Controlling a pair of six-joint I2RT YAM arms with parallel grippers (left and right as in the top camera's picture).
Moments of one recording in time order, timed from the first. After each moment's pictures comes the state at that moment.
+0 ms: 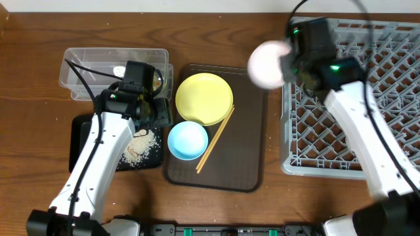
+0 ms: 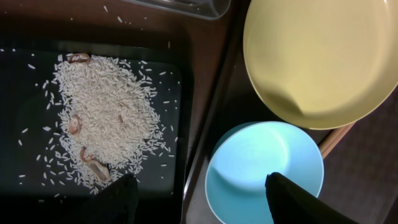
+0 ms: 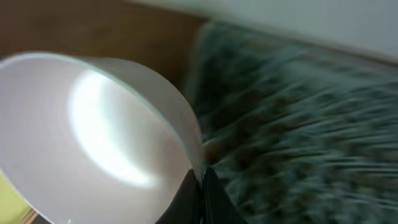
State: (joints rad) left arm -0.17 1.44 1.17 -1.00 0.02 -0.38; right arm 0.28 1.61 1.54 -0.74 0.28 0.01
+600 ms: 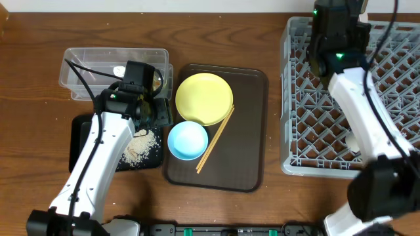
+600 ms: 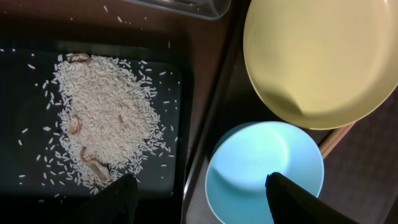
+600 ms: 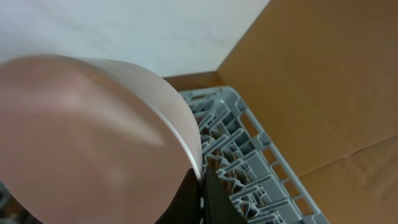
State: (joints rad) left arm -0.17 1.44 1.17 -1.00 0.02 -0.38; right arm 0.16 1.79 1.54 -0.35 0.93 0.00
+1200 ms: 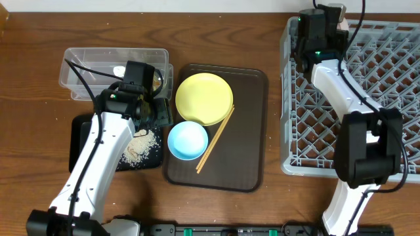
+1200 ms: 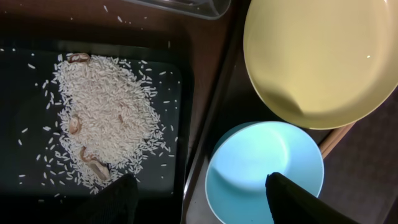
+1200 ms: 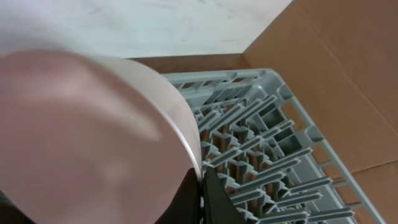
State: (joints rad) left arm -0.17 1.44 1.17 -1.00 0.02 -0.38; right arm 0.15 2.04 1.54 -0.15 0.91 -0.01
